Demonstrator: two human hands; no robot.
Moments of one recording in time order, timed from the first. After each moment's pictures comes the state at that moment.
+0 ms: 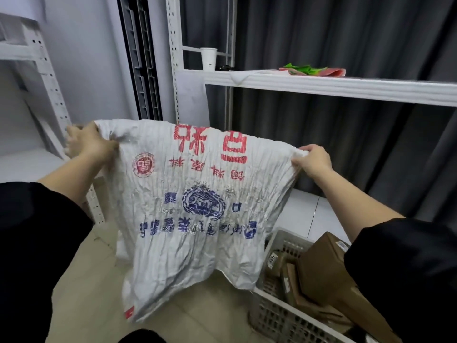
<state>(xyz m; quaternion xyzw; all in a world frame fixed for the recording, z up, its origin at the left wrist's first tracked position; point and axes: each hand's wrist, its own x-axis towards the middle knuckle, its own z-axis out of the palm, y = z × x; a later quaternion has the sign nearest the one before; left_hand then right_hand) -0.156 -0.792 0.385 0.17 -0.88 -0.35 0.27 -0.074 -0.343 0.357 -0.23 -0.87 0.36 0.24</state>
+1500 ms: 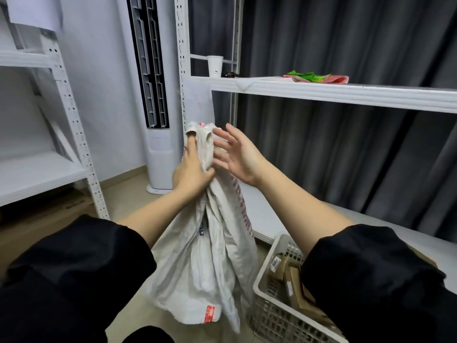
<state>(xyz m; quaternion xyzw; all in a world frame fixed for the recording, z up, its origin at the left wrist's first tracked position) -0.081 -0.636 0.346 -0.10 -0.89 -0.37 0.23 -0.061 -0.510 0.395 0.08 -0.61 0.79 -0.03</state>
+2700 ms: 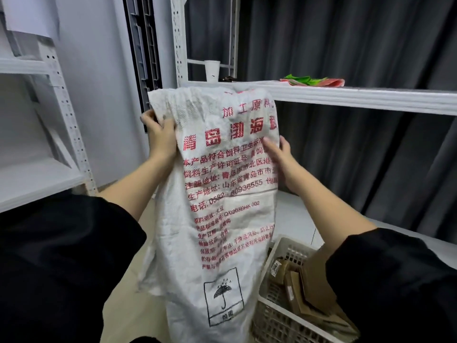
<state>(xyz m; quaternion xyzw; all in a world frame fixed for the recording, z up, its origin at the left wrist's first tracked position) -0.107 -0.669 0.414 -0.07 -0.68 -0.68 0.28 -0.060 -0.417 0.377 0.02 -0.71 0.70 0.11</state>
